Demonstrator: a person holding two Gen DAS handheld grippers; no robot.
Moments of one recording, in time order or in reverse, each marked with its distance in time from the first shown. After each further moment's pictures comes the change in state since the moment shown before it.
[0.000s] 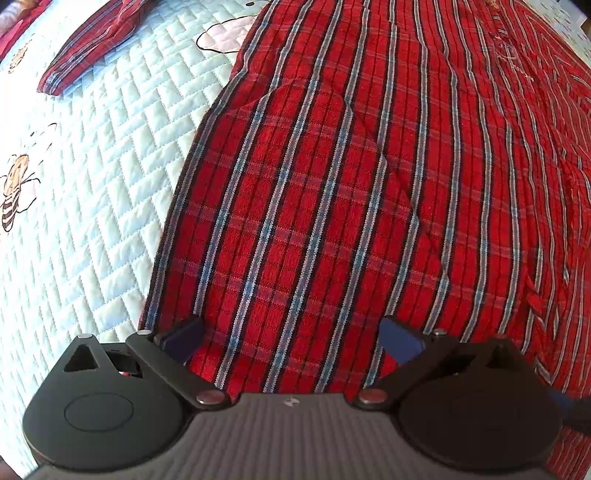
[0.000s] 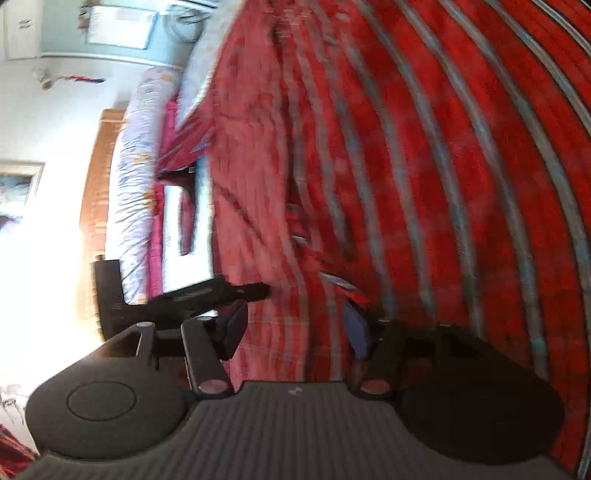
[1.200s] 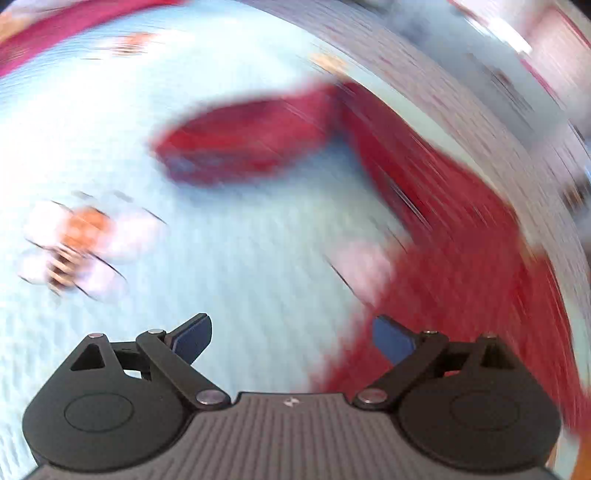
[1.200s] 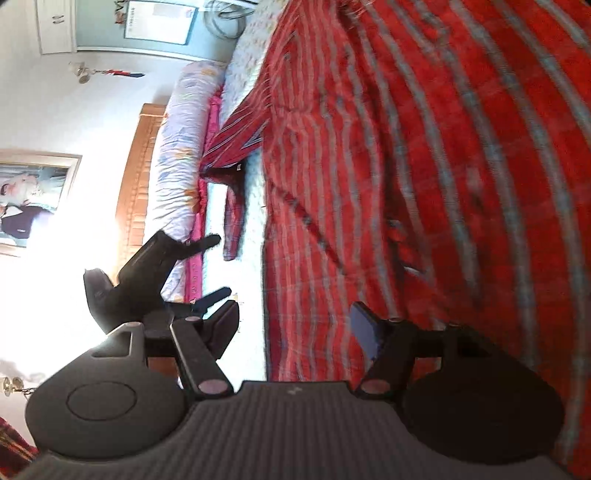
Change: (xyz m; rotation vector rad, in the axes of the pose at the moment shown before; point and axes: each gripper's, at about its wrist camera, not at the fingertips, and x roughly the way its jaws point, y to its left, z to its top) left arm -0.072 0.172 0.061 -0.561 -0.364 -0.155; right arm 0.080 0.034 0.021 -0.021 0.010 0.123
